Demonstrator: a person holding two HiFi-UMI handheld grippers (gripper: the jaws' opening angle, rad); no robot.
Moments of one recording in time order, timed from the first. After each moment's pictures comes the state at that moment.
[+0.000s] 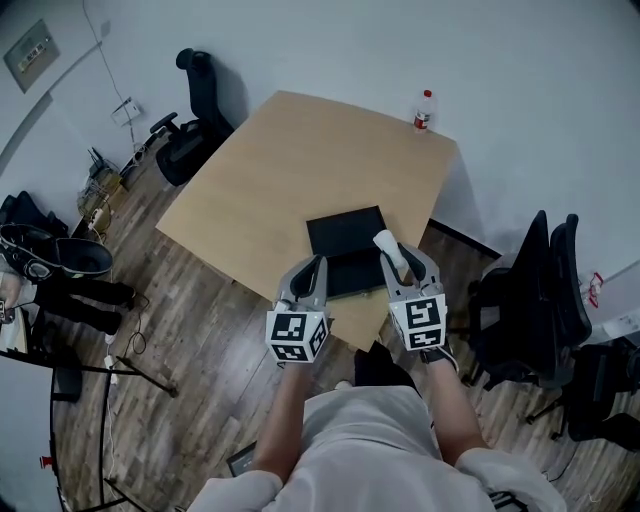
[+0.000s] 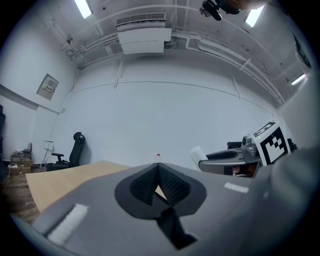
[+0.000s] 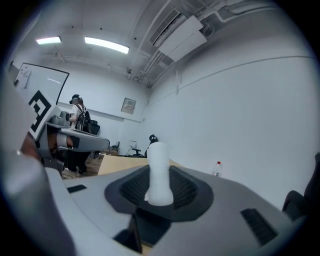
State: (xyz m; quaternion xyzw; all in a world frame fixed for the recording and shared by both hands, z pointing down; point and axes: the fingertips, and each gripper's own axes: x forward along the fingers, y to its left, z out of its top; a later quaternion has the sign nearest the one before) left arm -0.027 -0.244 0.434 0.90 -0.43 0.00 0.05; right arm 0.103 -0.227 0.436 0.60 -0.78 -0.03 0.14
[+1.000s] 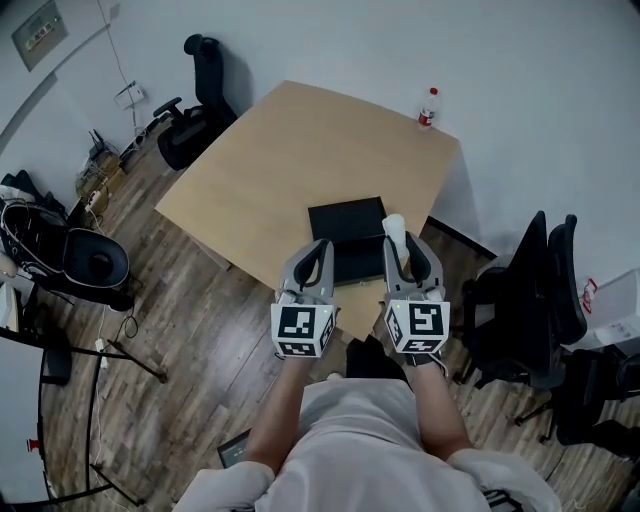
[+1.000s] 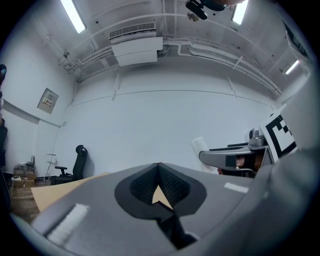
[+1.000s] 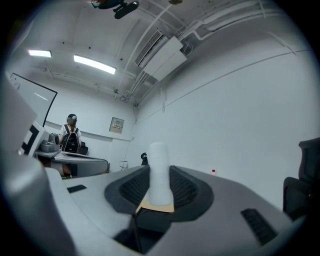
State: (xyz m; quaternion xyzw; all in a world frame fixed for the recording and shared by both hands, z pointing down) left arm -0.027 -0.221 0.396 0.90 -0.44 -0.02 -0.01; right arm 0.092 -0.199 0.379 0.65 -0.76 -0.04 0.01
